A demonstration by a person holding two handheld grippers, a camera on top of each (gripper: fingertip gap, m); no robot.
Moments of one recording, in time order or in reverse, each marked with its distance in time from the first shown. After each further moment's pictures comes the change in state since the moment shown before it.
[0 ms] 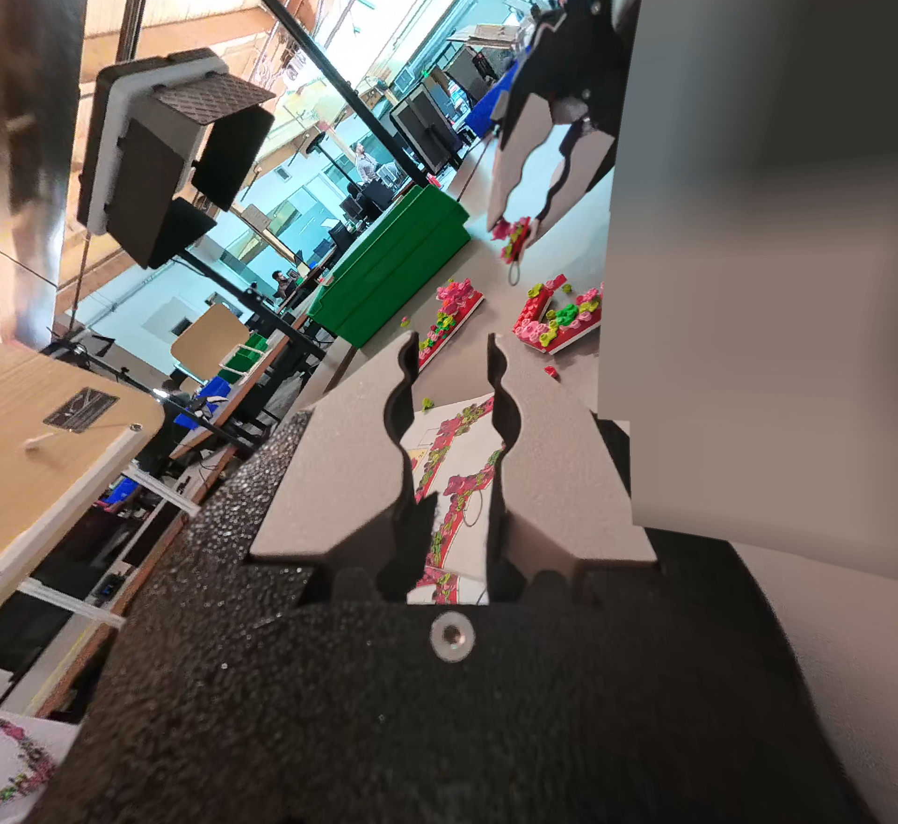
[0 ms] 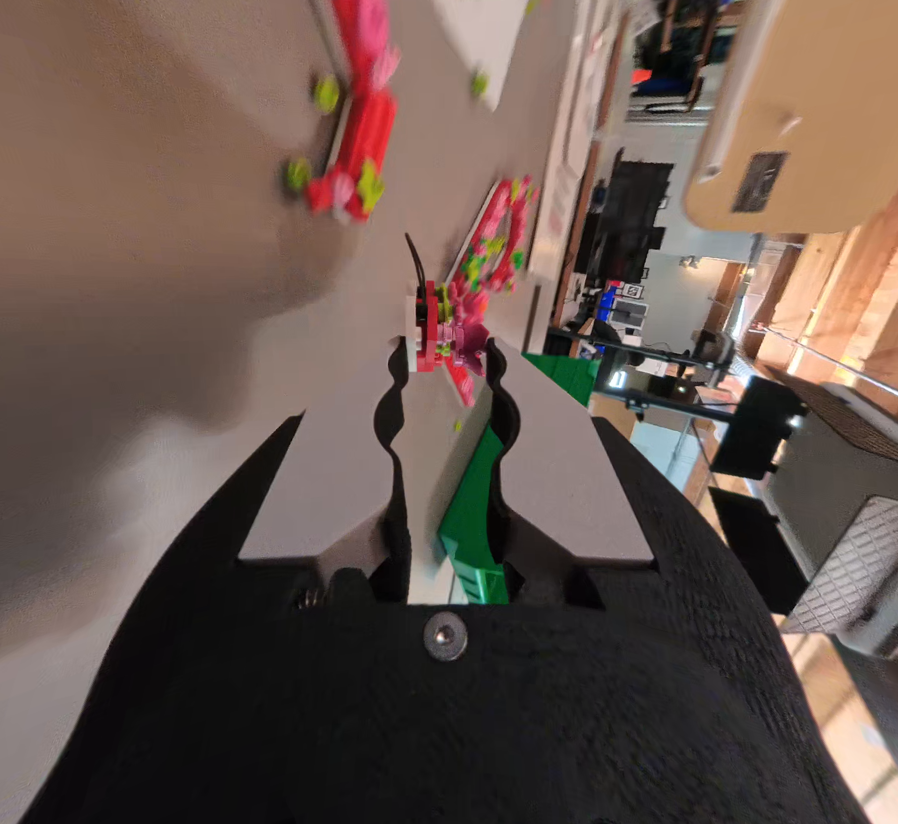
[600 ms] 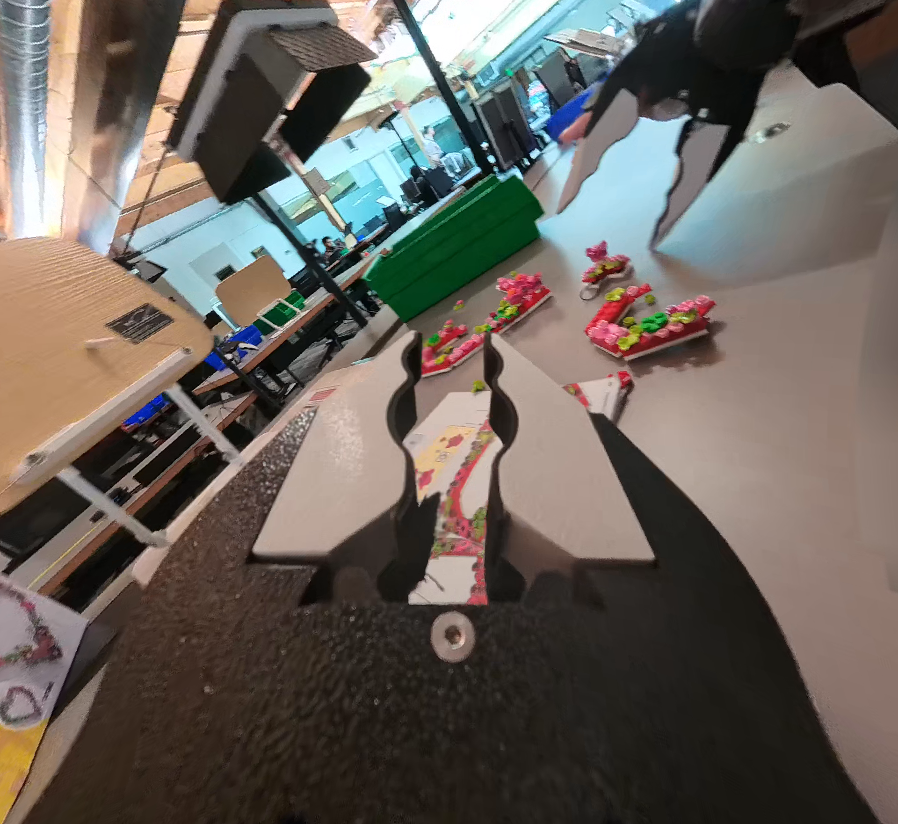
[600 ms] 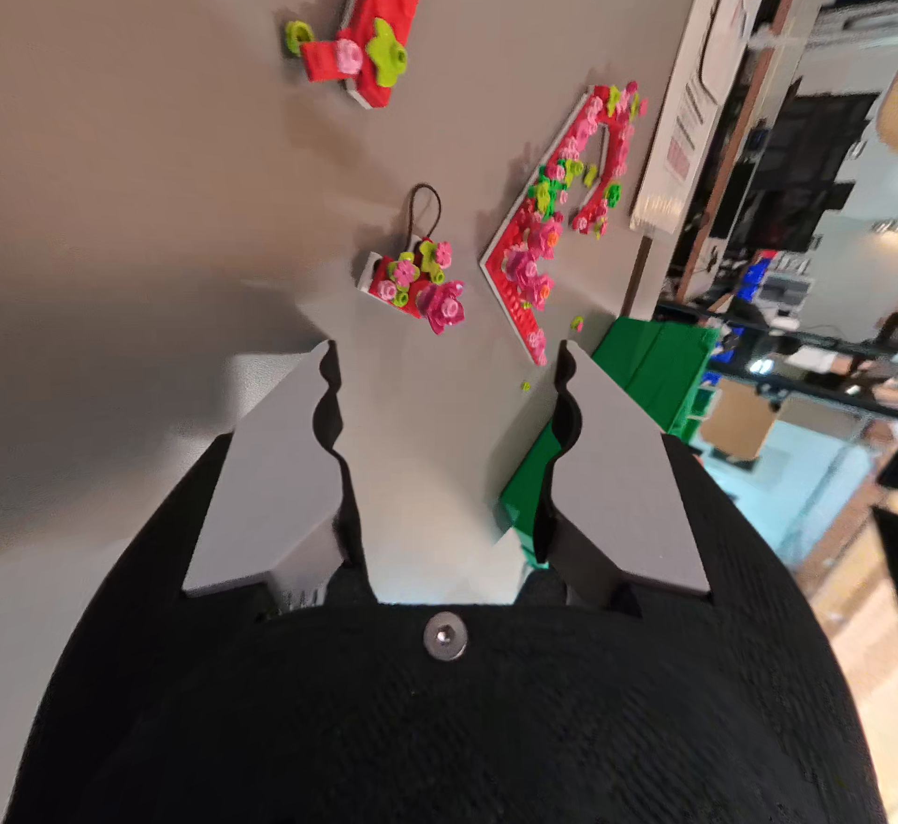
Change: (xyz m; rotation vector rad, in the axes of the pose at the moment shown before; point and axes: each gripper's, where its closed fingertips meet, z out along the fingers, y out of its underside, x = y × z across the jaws) left arm -0.042 0.018 -0.010 -0.006 -0.161 -0.154; right arm -0.012 0.034 0.000 -0.060 -0.260 0.102
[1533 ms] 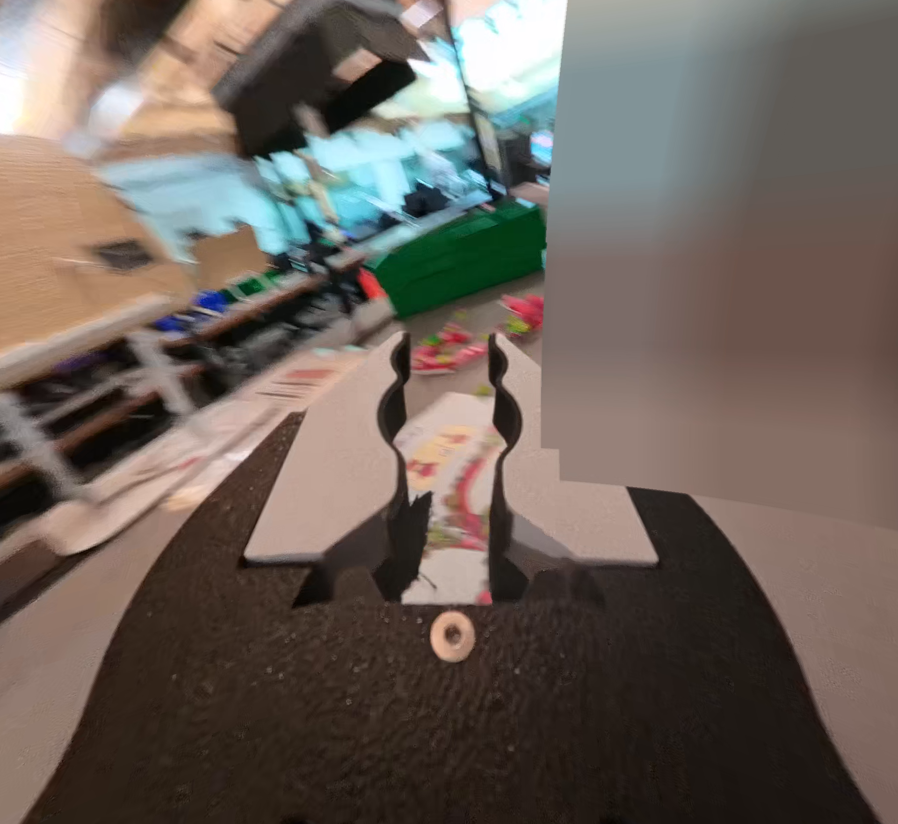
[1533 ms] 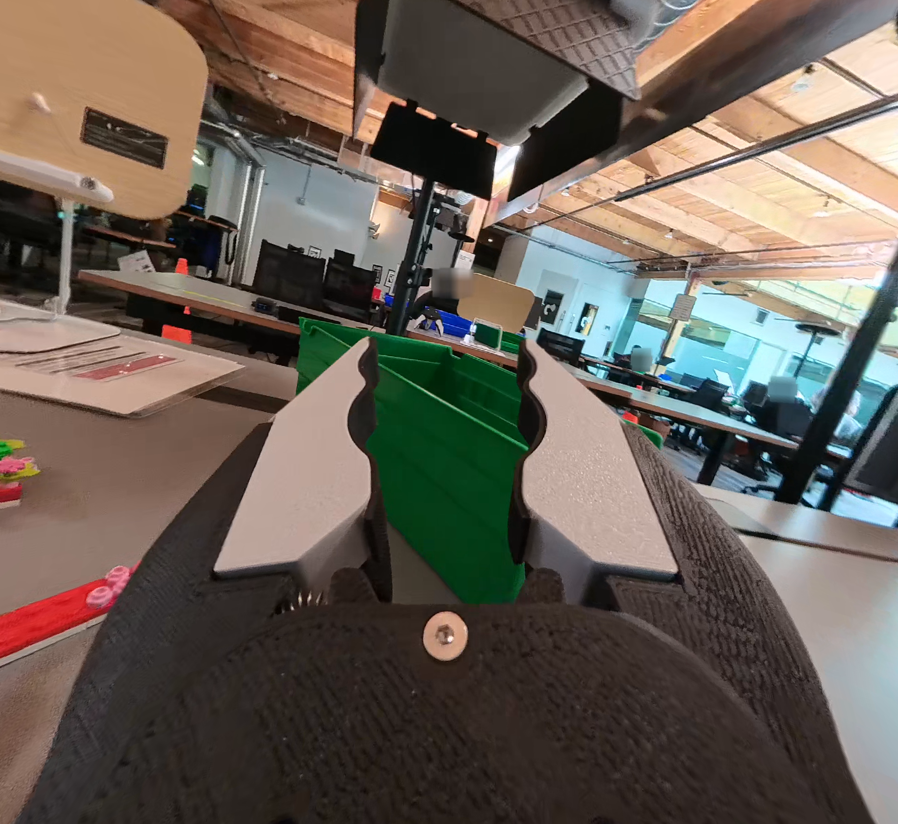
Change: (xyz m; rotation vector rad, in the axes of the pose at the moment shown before) left arm -0.029 0.011 -0.003 0.039 0.000 -0.233; right arm 0.157 0.156 0.002 0.475 1.093 1.127
